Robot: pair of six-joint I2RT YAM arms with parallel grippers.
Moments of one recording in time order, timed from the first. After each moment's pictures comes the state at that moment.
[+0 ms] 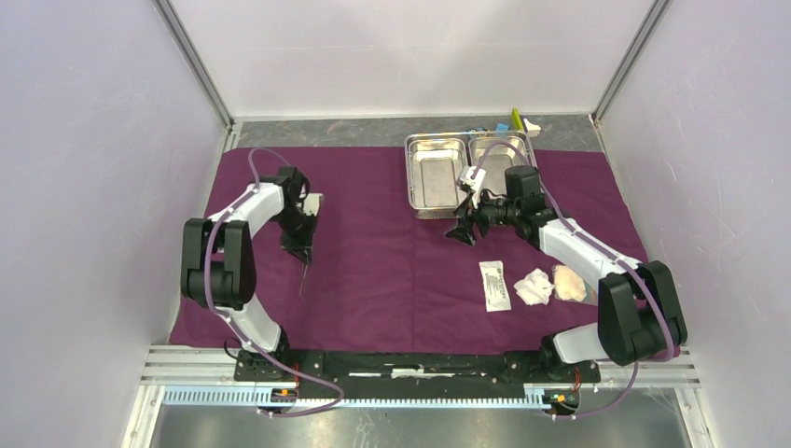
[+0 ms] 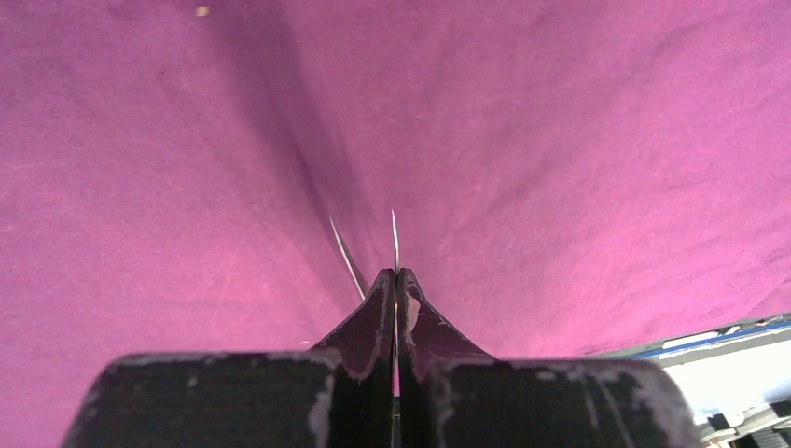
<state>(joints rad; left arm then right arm) -0.09 1.70 1.11 -0.96 0.16 0.07 0.31 1.40 0.81 -0.07 -0.79 -0.42</state>
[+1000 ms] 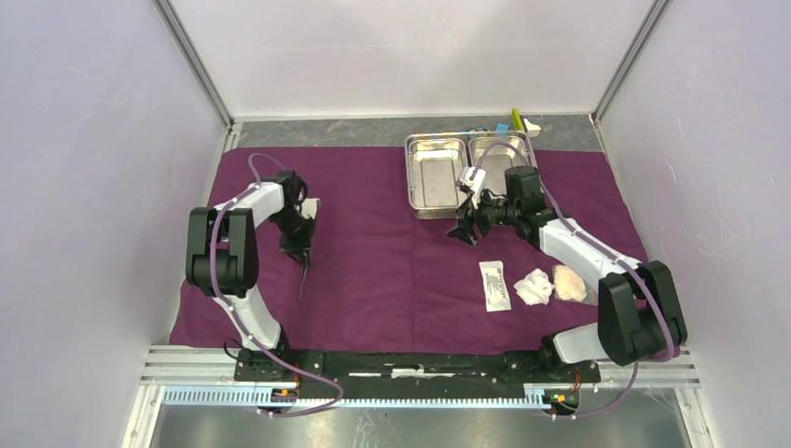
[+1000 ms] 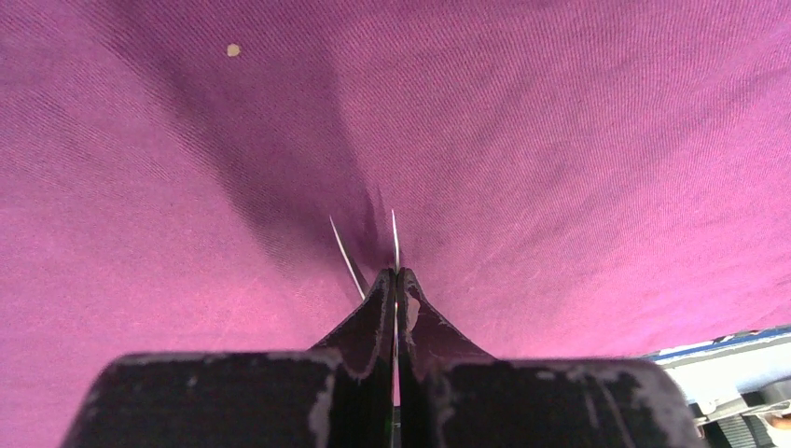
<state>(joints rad) -0.04 1.79 1.11 -0.94 0.16 0.06 0.31 1.40 0.81 -0.07 -0.75 -0.45</state>
